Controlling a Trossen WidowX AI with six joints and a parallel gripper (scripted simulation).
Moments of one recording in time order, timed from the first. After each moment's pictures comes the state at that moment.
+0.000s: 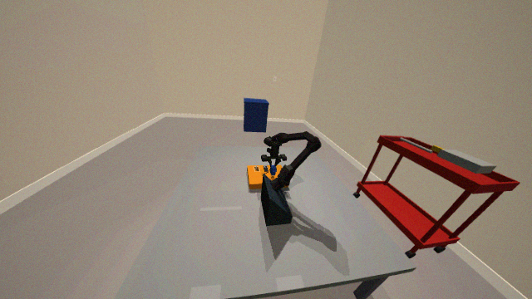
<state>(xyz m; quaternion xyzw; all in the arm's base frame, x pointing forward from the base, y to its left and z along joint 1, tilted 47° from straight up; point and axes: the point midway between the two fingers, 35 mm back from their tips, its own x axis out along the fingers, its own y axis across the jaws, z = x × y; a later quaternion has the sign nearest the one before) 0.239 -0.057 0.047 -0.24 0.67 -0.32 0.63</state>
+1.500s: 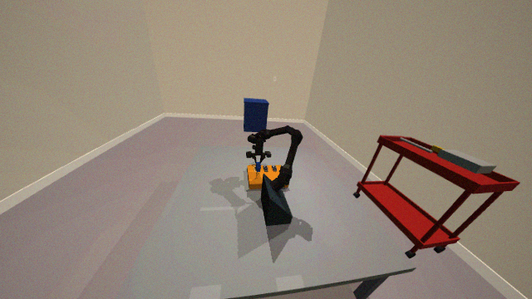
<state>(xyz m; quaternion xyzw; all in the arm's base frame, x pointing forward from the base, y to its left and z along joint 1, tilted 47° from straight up) 0.304 0.008 -0.030 -0.24 0.67 -0.32 0.63</state>
